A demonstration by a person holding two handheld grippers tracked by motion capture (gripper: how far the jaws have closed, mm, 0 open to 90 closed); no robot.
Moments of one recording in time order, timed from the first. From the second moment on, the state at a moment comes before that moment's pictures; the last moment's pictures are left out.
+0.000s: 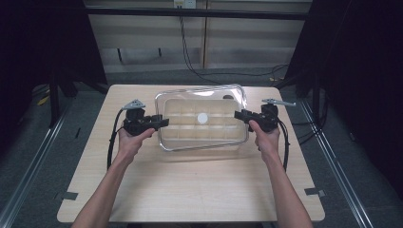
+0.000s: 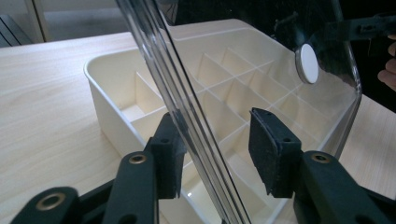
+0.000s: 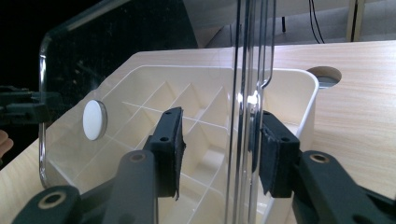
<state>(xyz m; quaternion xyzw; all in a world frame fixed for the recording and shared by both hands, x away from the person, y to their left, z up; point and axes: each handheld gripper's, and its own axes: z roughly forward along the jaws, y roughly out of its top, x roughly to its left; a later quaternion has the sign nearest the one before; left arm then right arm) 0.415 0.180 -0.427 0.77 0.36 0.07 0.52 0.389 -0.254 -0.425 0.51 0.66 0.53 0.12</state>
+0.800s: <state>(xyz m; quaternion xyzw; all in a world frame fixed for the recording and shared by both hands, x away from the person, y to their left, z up) 0.392 0.188 -0.406 0.77 0.34 0.08 0.54 0.358 -0.257 -0.409 0.49 0.66 0.56 0.12</state>
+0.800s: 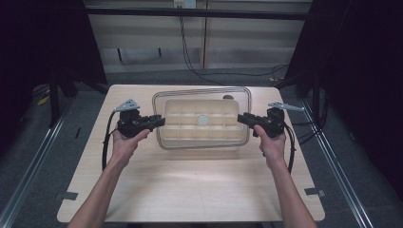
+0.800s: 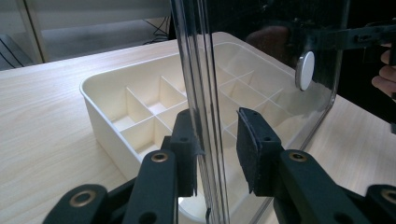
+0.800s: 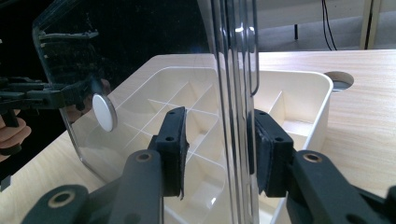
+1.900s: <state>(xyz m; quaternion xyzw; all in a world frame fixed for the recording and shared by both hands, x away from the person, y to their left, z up) 0.370 0.191 -0.392 0.77 0.32 0.09 0.54 0.332 -0.258 -0.394 0.47 0.67 0.56 0.12</state>
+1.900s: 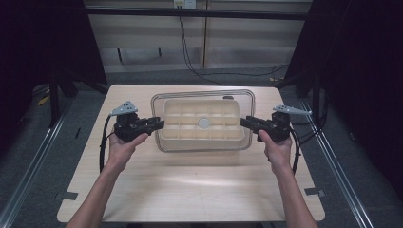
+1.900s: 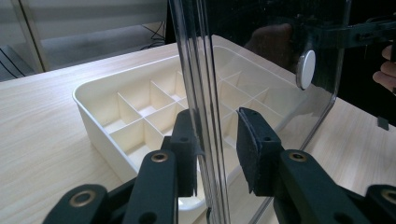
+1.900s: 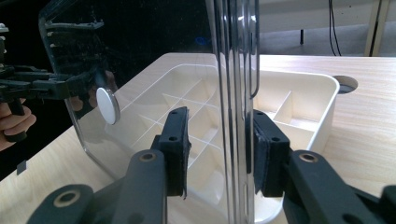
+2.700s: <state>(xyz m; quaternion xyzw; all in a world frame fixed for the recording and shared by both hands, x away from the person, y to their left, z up) 0.350 0.202 -0.395 0.79 0.32 0.09 0.52 0.311 -0.248 -0.397 0.46 0.70 0.54 0.10</state>
